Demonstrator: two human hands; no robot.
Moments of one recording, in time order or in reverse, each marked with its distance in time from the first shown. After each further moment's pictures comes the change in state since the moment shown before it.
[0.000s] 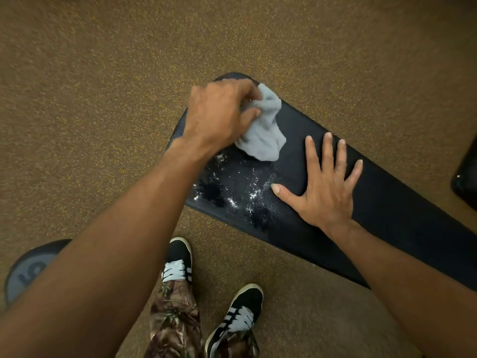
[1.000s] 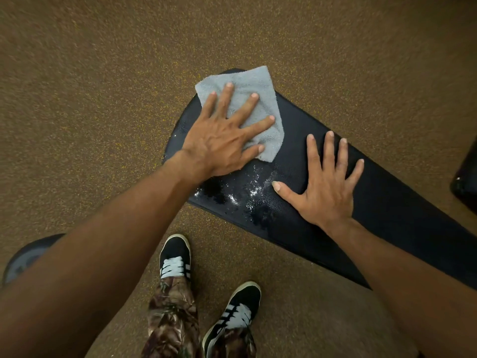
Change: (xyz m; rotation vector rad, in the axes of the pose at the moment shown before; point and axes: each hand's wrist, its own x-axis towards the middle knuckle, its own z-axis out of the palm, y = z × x) left_hand -0.035 -0.021 0.032 0.469 -0.282 0.269; right_hand -0.001 0.000 0.002 -0.016 0.017 -0.010
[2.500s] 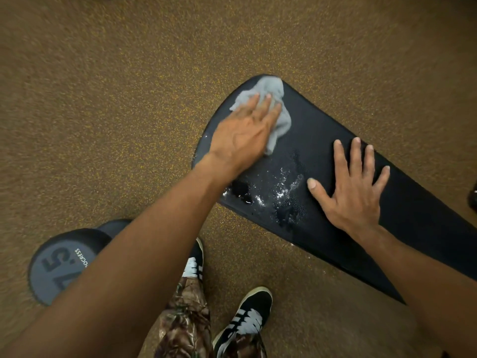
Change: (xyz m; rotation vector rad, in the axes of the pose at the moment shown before) left_hand 0.001 -0.010 -0.006 -0.186 -0.007 -0.123; right_hand 0.000 0.003 0.006 0.045 0.020 -0.002
